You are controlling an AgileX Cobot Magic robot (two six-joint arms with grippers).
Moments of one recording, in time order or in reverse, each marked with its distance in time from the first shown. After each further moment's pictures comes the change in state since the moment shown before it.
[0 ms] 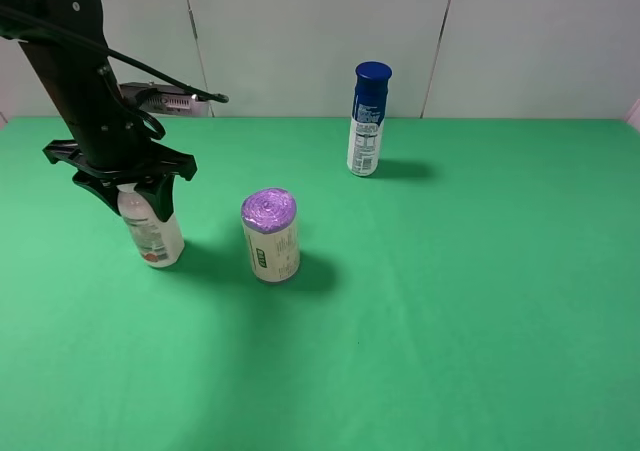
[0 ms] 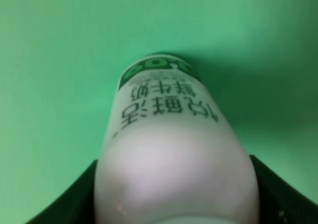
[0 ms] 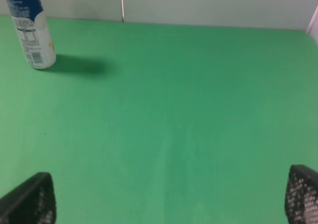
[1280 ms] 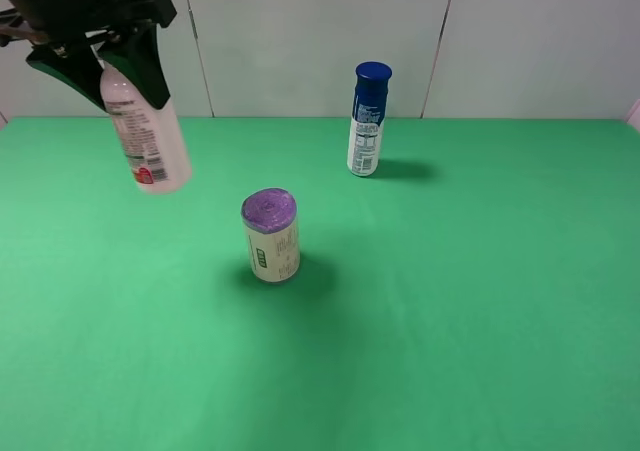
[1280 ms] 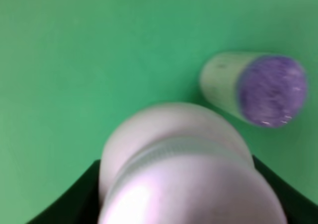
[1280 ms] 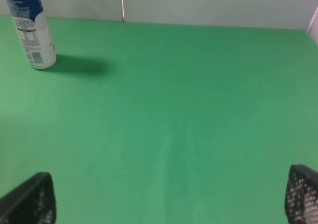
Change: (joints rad) left arm -0.021 -0.211 -0.286 -0.164 0.264 0.017; right arm 0.000 0.000 0.000 0.001 0.000 0.000
